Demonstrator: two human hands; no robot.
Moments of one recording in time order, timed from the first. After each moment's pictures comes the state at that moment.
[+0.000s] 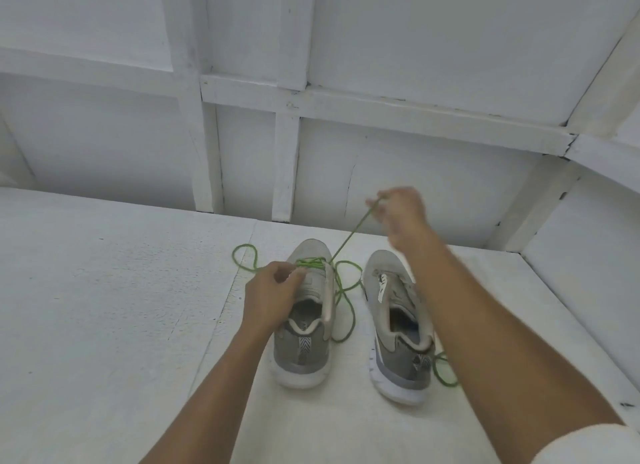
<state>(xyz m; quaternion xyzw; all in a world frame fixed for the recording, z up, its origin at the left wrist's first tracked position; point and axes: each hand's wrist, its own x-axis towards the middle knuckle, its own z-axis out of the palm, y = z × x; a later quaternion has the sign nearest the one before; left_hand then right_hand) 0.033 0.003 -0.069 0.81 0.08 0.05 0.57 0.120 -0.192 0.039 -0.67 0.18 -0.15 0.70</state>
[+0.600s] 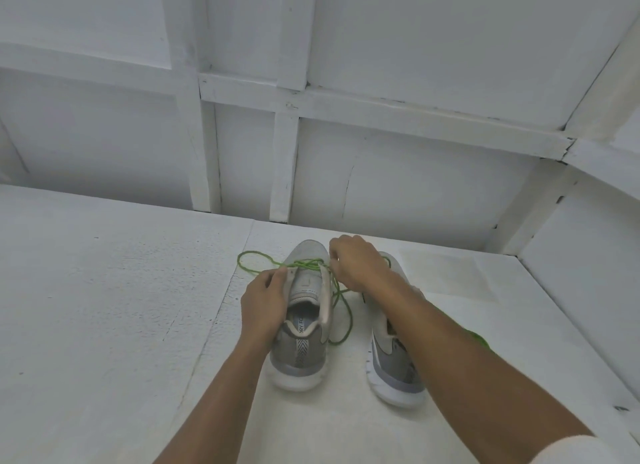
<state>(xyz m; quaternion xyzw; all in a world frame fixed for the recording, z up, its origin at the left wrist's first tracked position) 0.030 -0.005 -0.080 0.73 0.15 0.08 0.66 0.084 -0.162 -0.020 -0.99 -0.13 -0.05 0.01</state>
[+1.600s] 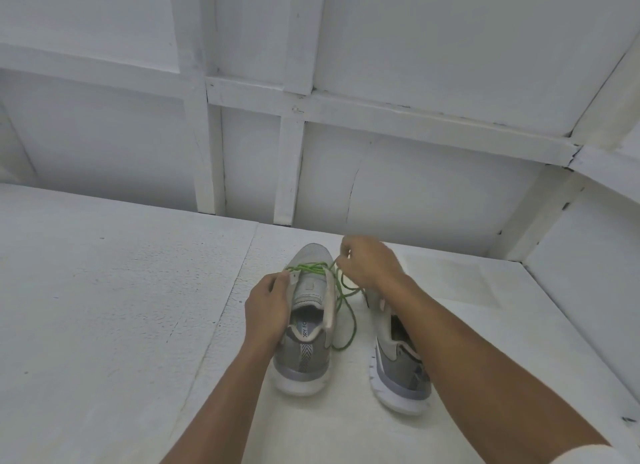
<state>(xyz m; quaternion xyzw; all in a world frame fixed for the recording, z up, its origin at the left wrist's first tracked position) 0.027 -0.005 -0.078 0.72 0.16 0.08 0.67 0.084 -0.170 -0.009 -0.99 -0.04 -0.05 0.11</state>
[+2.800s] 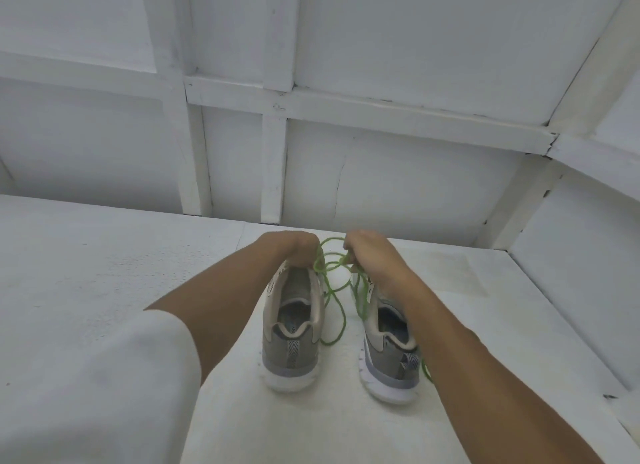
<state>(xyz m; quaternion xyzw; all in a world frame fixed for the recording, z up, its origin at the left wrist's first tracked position) 0.140 -0.040 -0.013 0.95 -0.25 -0.20 0.04 0.046 -0.181 0.018 -0.84 0.08 0.01 0.53</state>
